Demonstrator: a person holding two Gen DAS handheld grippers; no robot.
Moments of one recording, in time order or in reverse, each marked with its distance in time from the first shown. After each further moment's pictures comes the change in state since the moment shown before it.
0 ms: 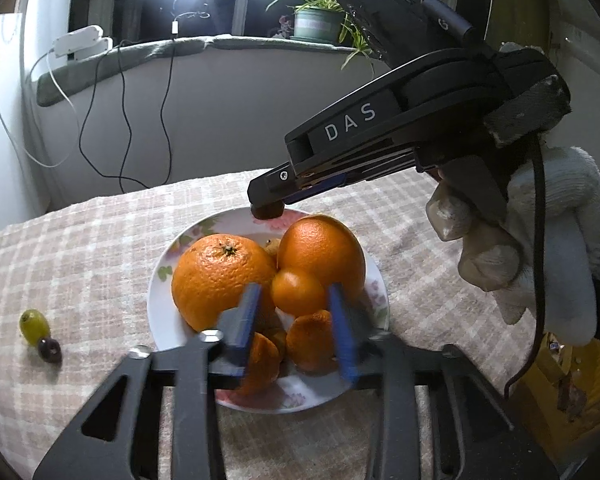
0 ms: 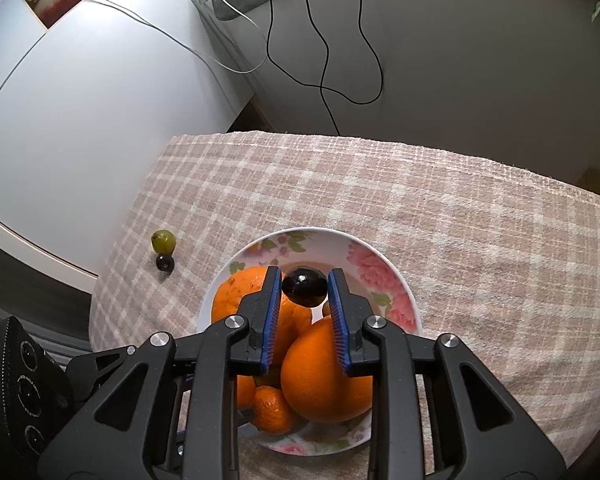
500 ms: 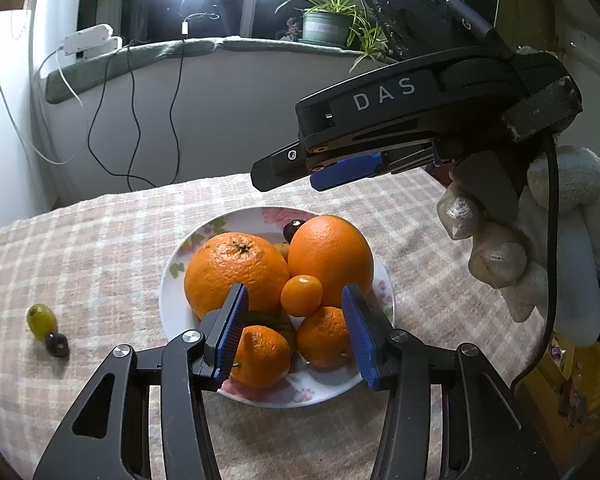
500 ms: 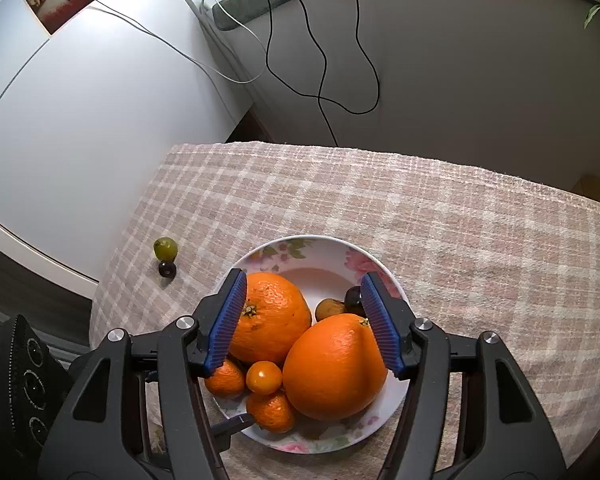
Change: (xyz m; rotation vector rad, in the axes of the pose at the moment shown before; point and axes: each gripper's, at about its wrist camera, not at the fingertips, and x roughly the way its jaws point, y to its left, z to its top) left arm -0.006 0.005 -0.003 -0.019 -0.008 0.015; right arm -0.010 0.003 0.000 0.006 -0.036 -0.004
